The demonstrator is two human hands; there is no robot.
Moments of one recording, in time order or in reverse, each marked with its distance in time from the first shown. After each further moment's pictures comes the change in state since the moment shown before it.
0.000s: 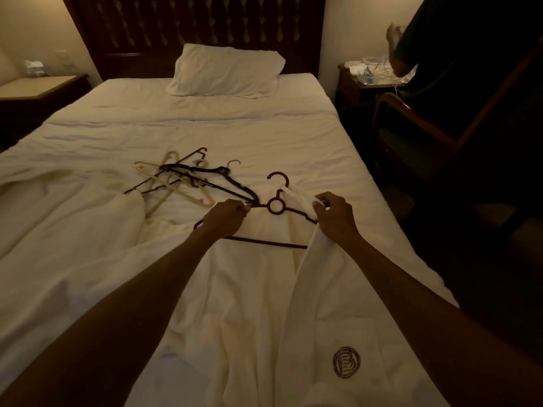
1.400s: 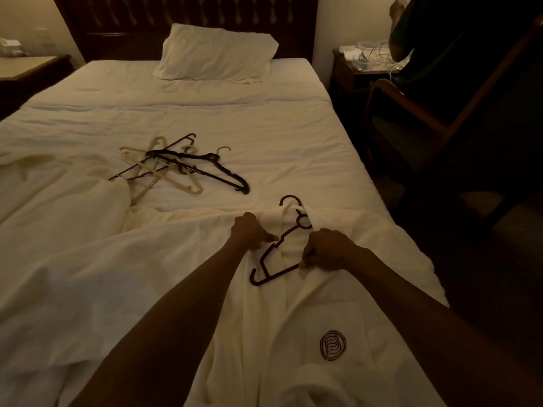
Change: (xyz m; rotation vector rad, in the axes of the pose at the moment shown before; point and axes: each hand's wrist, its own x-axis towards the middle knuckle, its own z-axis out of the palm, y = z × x) left_hand -0.013 0.047 0.086 -0.206 -0.163 -0.298; right_hand -0.037 0.052 -0.004 -0.737 -0.756 -0.218
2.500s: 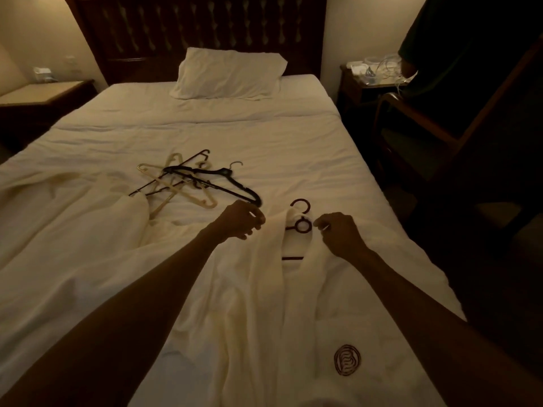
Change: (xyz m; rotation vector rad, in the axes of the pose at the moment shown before) left_hand -0.012 -0.008 -0.095 -0.195 -0.104 0.245; right_hand 0.017 -0.006 -0.024 0.518 0.532 0.197
